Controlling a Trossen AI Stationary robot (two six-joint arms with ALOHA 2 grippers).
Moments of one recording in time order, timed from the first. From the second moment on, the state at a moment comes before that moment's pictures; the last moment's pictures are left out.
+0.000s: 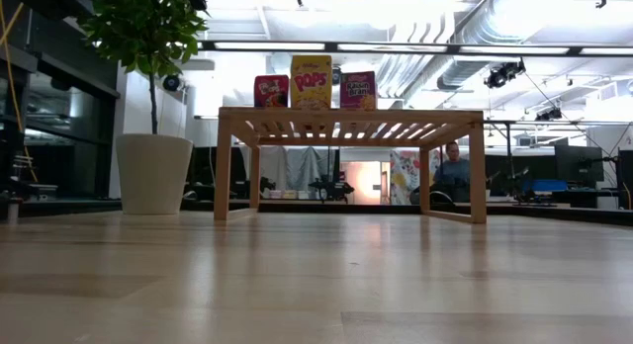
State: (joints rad) left arm -0.01 0.91 0.47 0.76 -0.05 0.11; right arm 0.92 1.50 1.46 -1.57 0.42 1.88
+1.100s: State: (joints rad) left arm -0.01 0.91 0.47 0.67 -0.05 -0.01; right arm 0.84 1.51 1.28 -1.48 0.10 0.19
